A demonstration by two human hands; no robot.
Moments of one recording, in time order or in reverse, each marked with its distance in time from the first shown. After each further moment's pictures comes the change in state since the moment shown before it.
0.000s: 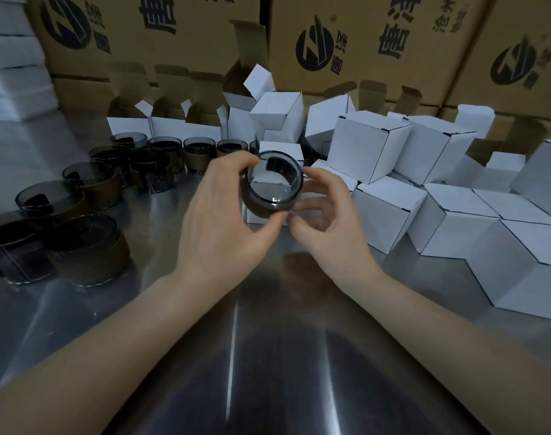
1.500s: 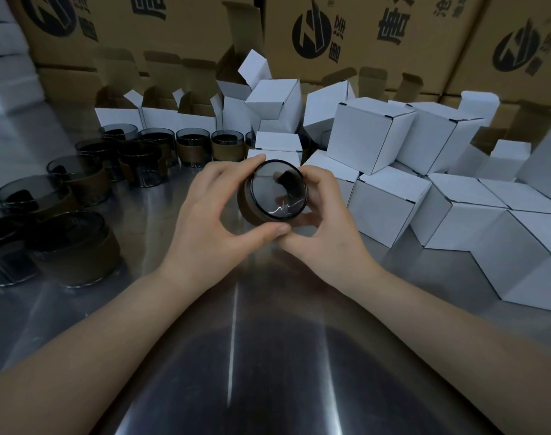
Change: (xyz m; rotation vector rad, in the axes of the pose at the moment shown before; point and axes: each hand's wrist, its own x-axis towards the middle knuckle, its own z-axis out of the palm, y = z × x) left_hand -0.003 -0.016 -0.003 -0.141 -0.170 -0.022; right_hand -0.005 0.000 0.001 -0.100 -0.134 -0.088
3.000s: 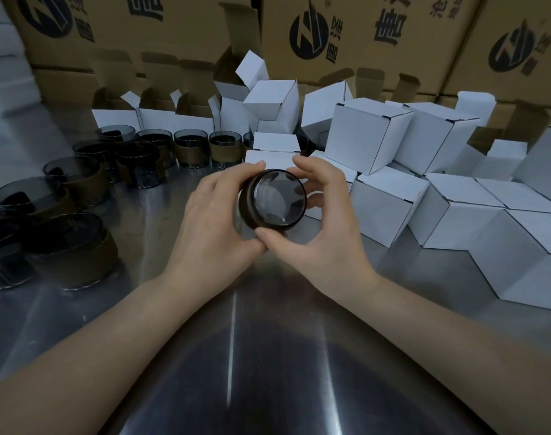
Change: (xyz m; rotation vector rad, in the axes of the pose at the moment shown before) left_hand -0.004 0.000 0.006 0.070 -0.005 -0.083; right_hand -0.005 -0.003 0.005 -0.221 0.156 -0.284
